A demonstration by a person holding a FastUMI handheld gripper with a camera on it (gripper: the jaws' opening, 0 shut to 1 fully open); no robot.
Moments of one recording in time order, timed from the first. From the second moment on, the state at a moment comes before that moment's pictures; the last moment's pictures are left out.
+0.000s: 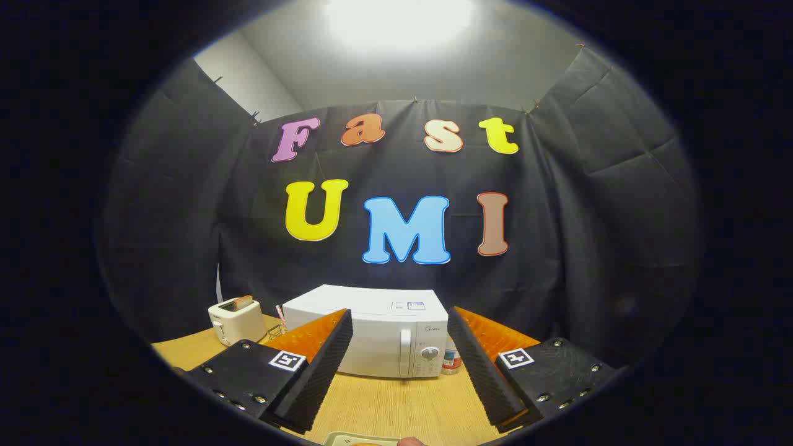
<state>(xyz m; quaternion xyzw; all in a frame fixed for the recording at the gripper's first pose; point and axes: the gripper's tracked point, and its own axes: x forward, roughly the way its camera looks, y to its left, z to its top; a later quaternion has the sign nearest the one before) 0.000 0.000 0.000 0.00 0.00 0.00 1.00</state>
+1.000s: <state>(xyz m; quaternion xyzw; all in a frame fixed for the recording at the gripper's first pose) 0.002 -0.014 -0.017 0.01 0.01 -0.01 1.00</state>
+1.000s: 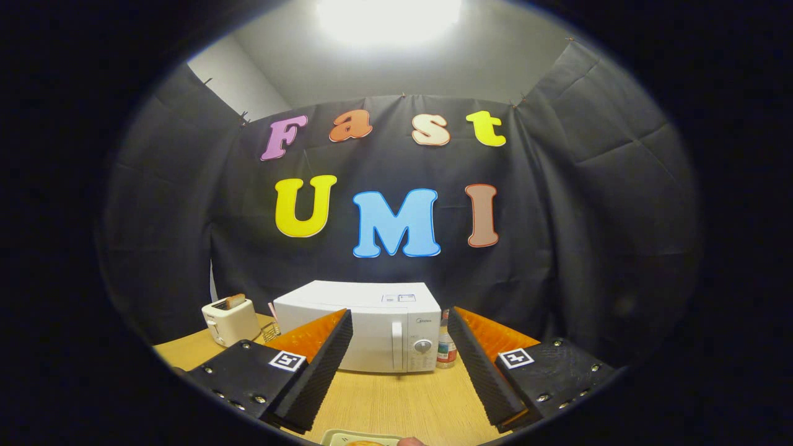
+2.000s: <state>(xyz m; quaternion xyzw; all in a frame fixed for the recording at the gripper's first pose) 0.131 -0.020 -0.095 0.01 0.05 0.02 1.00</state>
